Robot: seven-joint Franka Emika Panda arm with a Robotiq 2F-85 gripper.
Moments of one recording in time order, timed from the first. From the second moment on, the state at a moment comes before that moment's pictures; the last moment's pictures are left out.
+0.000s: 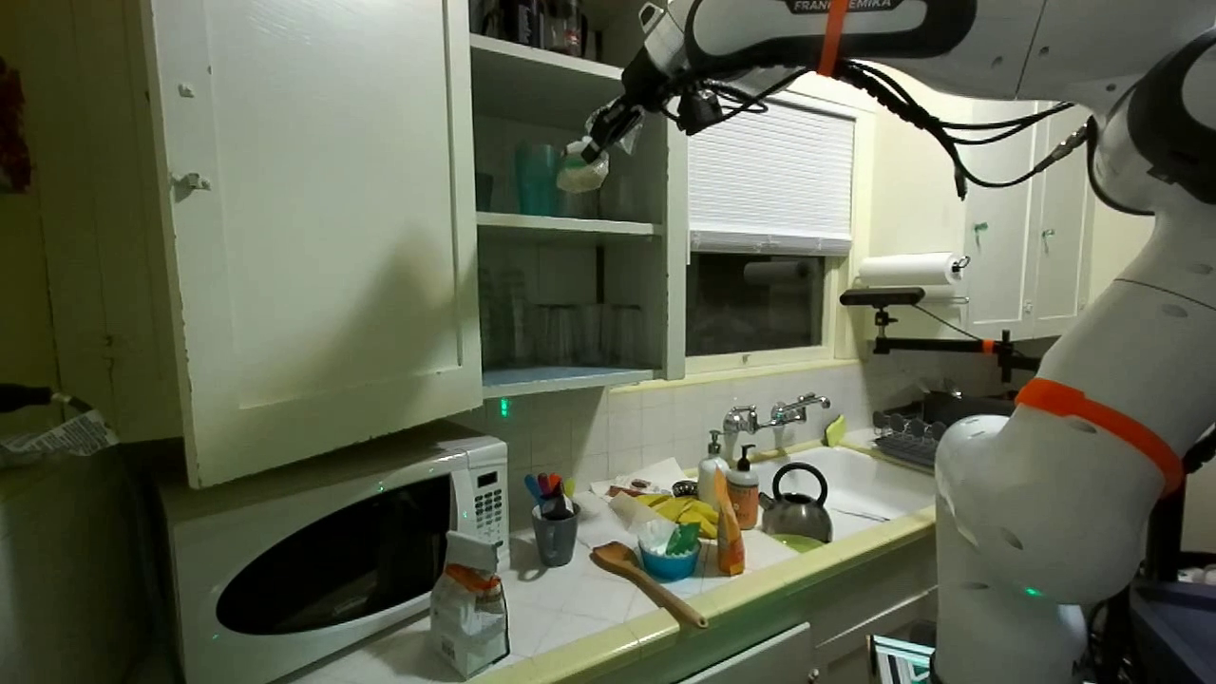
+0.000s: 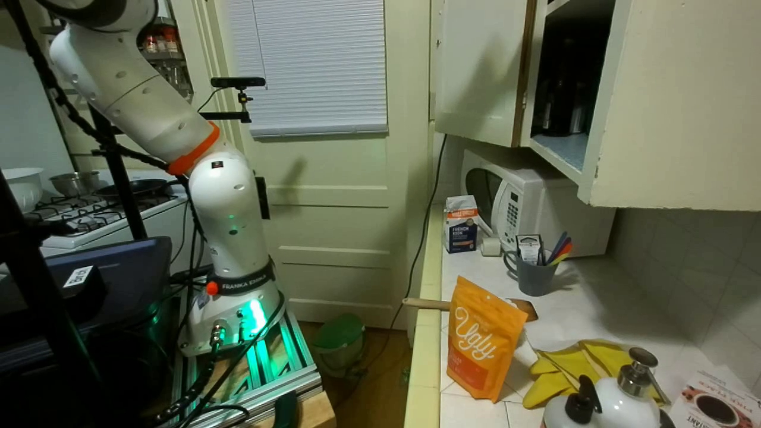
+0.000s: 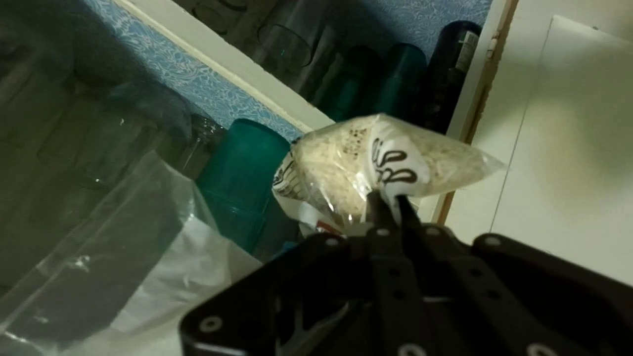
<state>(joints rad) -0.06 -0.59 -0.16 -1.92 -0.25 2.34 -0.32</state>
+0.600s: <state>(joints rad) -0.02 -0.44 -0.19 -1.82 -0.23 2.40 -0.43</state>
